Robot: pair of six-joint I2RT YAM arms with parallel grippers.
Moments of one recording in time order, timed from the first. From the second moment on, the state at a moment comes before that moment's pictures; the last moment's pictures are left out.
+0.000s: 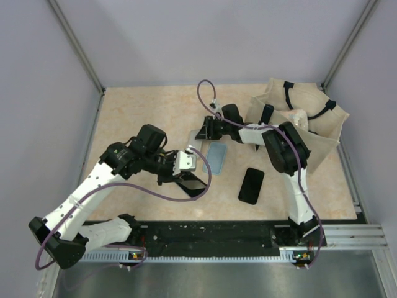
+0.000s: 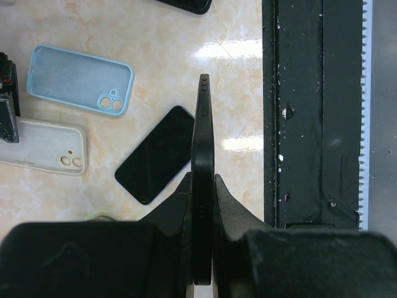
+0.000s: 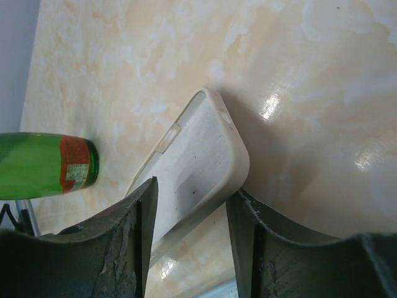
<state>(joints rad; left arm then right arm) -0.65 1.08 1.20 -1.08 0.61 0.76 0.51 2.24 1.42 0.25 -0.59 0.52</state>
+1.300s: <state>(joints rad) -0.37 1.06 1.04 -0.94 0.79 0.61 0.61 1.52 1.17 -0.22 -0.95 -0.23</state>
